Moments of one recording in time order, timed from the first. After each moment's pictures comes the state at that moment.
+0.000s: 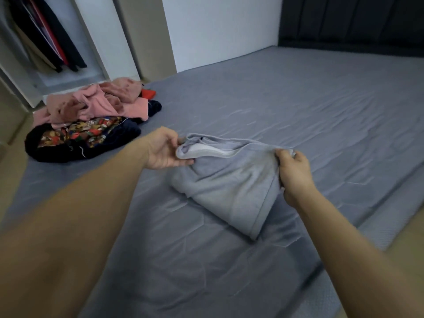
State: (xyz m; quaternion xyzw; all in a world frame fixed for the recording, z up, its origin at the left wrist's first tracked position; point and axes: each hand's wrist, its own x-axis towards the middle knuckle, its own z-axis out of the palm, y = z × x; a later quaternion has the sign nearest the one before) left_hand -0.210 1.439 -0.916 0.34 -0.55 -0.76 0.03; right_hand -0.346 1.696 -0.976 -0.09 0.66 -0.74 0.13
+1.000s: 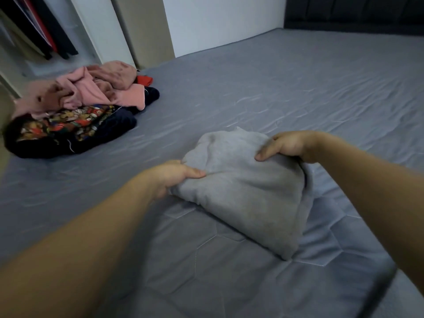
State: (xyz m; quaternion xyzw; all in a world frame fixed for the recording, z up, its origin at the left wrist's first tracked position) left_hand -0.210 1.433 -1.004 0.42 -0.70 -0.57 -0.02; right_hand -0.432 1.624 -0.976 -0.29 0.79 -0.30 0.44
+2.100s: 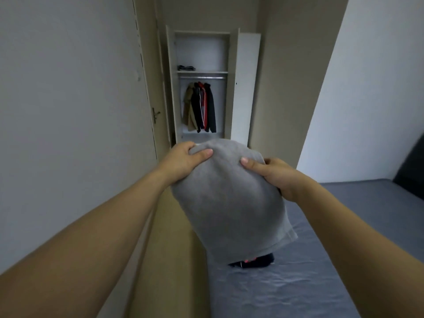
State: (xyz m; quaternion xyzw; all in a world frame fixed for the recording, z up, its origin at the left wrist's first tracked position) left_hand 0.259 1.213 -0.169 0.43 -0.78 -0.32 0.33; right_hand 0.033 1.346 -0.156 -0.48 0.64 -0.43 0.43
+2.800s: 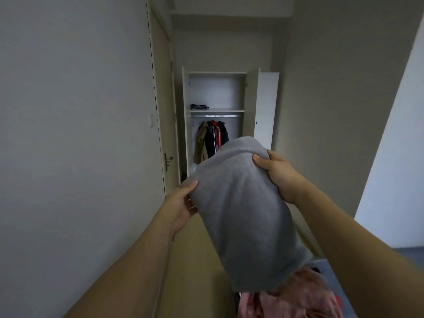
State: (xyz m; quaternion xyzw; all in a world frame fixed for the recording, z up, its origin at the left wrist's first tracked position) left_hand 0.285 0.783 -0.179 0.33 -0.43 -0.70 0.46; right_hand 0.052 0.876 -0.091 -0.49 0.55 -0.58 0.35
